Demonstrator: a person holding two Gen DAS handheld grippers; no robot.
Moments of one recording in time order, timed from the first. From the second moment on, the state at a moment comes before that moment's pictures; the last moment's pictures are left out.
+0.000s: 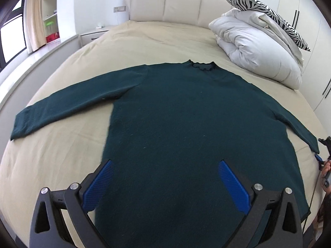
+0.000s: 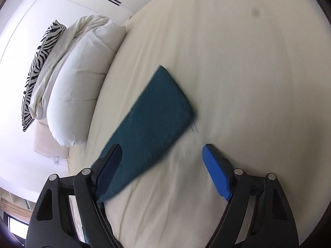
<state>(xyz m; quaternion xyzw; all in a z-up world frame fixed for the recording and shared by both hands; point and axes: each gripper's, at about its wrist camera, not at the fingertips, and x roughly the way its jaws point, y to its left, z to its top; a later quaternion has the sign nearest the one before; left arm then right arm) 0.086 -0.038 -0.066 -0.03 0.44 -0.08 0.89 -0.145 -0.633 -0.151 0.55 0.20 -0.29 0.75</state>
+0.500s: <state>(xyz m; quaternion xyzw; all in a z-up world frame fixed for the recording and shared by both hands) 0.155 -0.035 -0.071 -0.16 0.44 -0.18 0.86 -0.041 -0.608 -0.085 0.40 0.27 -0.30 0.82</state>
